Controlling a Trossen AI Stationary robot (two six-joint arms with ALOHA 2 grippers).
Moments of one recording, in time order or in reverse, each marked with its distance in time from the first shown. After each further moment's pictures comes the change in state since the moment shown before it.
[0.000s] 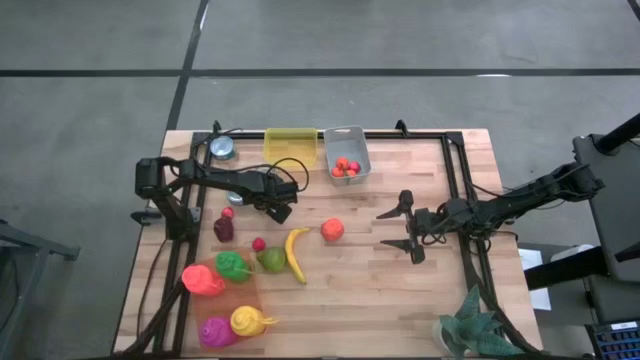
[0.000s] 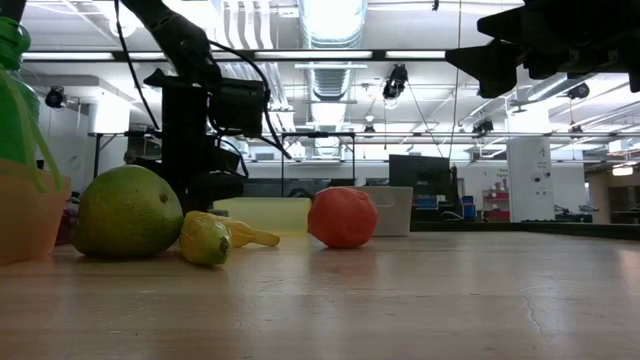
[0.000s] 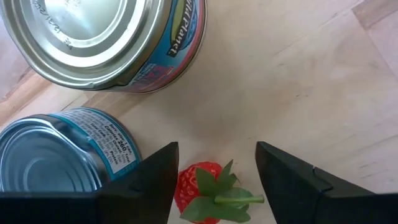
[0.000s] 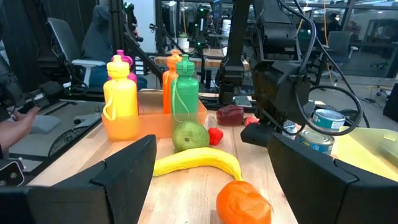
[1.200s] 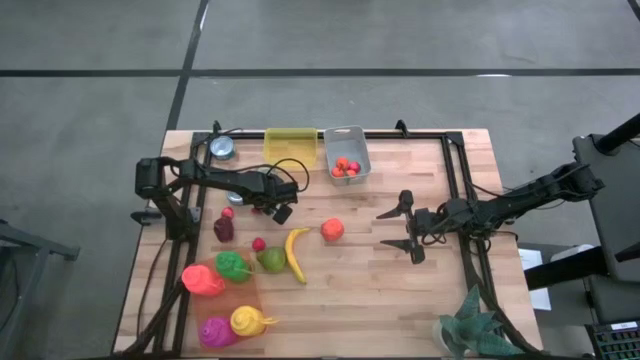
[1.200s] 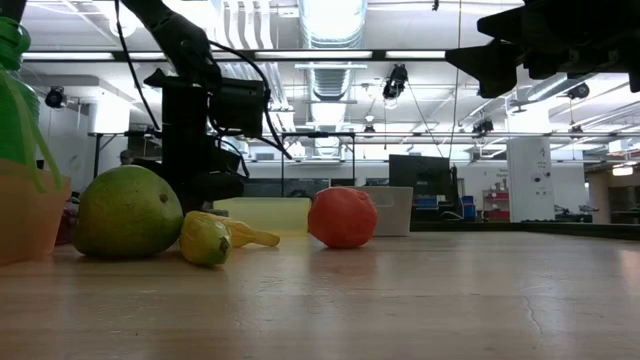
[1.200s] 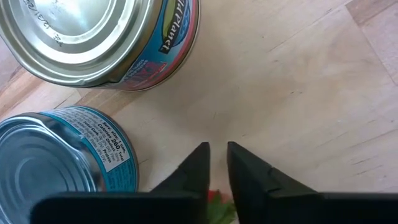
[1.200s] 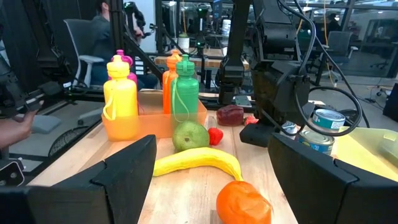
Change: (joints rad) left arm 0.000 0.001 0.000 0.005 0.010 -0.001; right arm 0.000 0.000 0.000 0.000 0.000 0.000
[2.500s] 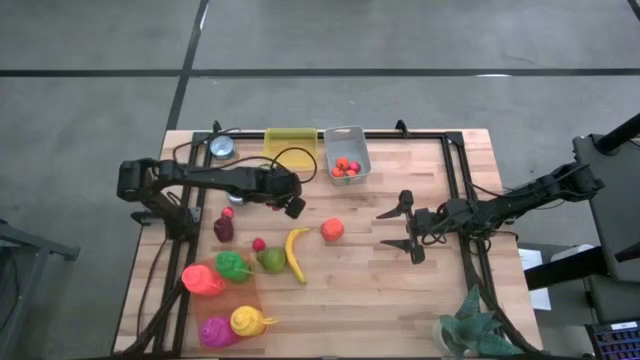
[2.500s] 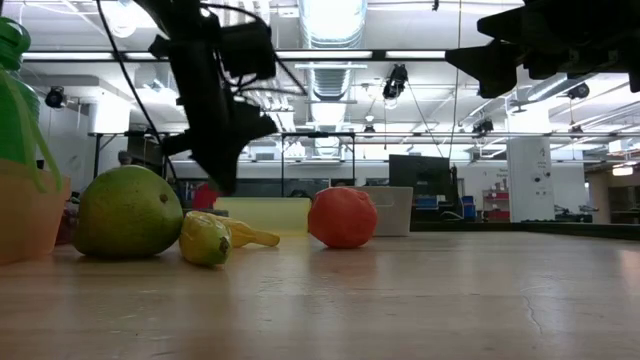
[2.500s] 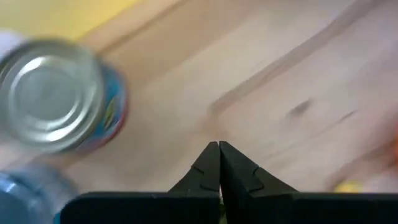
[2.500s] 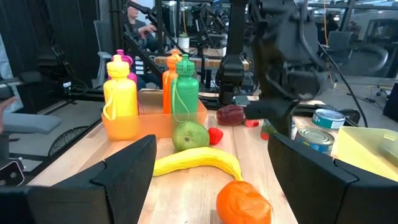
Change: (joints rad) left arm -0.042 -0.135 0.071 0.137 0.003 -0.007; right arm 0.000 0.000 0.000 0.000 0.000 0.000
